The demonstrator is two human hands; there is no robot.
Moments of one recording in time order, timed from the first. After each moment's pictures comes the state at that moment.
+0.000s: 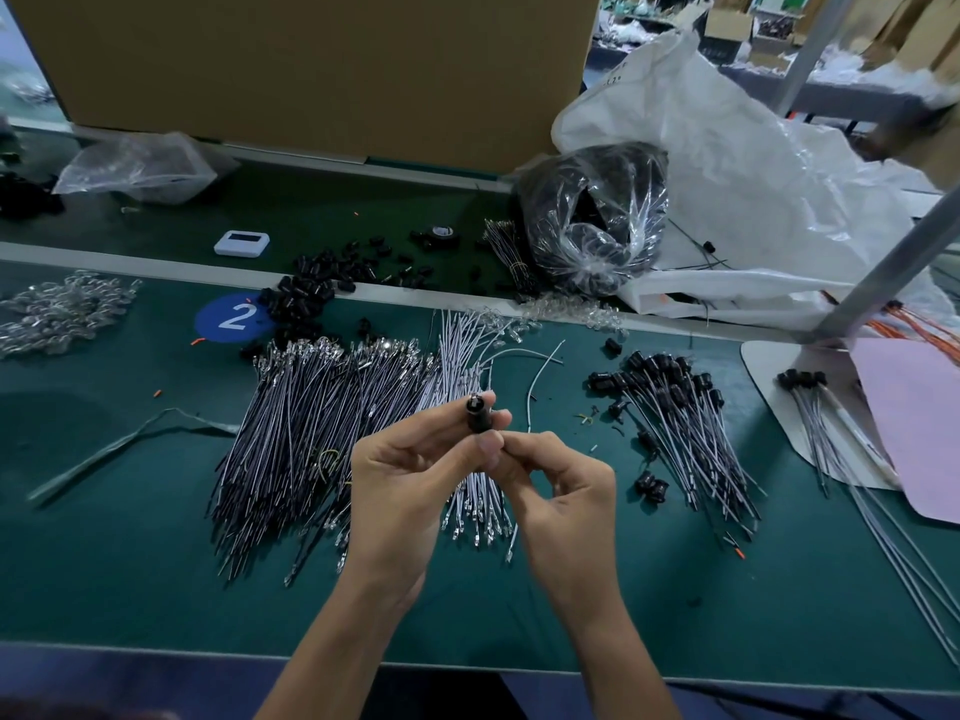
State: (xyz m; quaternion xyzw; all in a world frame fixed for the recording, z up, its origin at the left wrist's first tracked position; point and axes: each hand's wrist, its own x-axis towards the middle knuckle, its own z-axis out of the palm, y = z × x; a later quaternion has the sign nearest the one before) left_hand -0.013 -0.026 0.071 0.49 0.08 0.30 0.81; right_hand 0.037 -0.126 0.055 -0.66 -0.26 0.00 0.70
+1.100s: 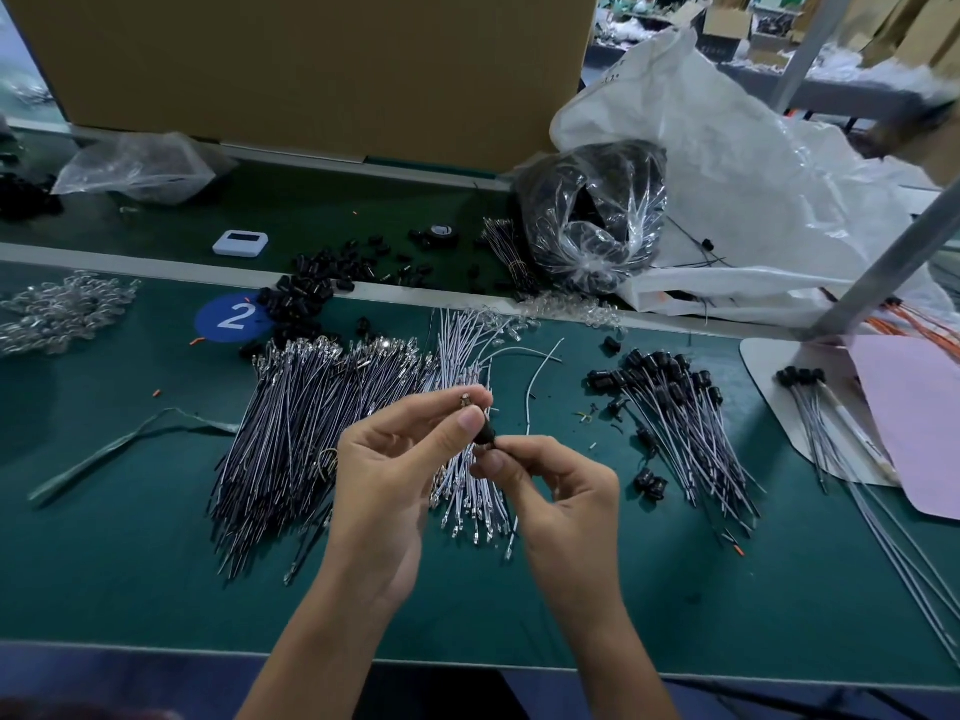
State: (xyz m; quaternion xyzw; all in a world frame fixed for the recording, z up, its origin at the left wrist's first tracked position) left_hand -0.023 -0.019 0.088 0.48 0.10 0.26 0.83; right_hand 0.034 -0.130 0.052 -0.66 -0.24 0.00 0.71
